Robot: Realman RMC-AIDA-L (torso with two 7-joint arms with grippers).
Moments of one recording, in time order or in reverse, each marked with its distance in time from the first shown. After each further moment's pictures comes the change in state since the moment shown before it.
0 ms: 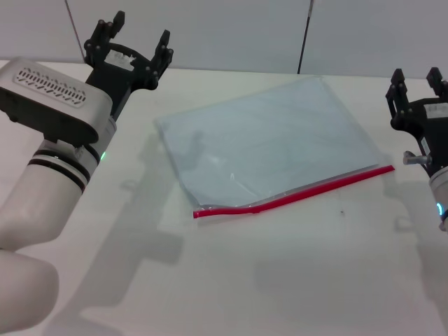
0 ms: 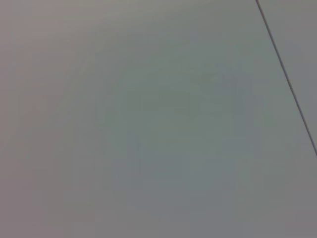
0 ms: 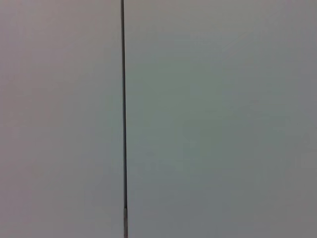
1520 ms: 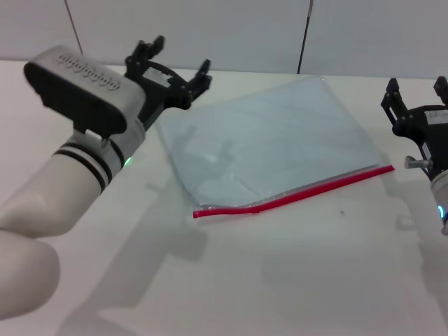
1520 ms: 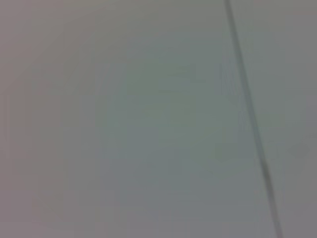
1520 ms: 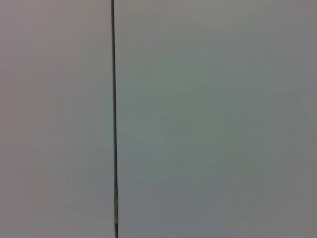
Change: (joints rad) left arm 0.048 0.047 0.013 0.252 -0.030 0.346 0.052; right arm 0.003 -0.001 0.002 0.015 0.026 -0.045 -0.001
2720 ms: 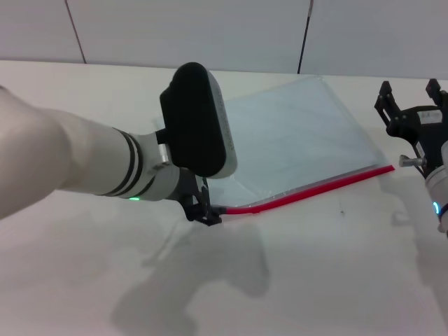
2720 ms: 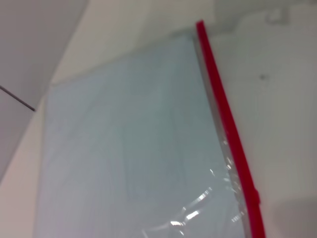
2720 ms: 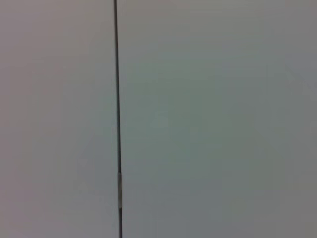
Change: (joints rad) left arm -0.061 -0.031 -0.258 0.552 0.320 1.521 0.319; right arm 0.021 -0.002 0.015 0.011 0.002 -0.064 0.001
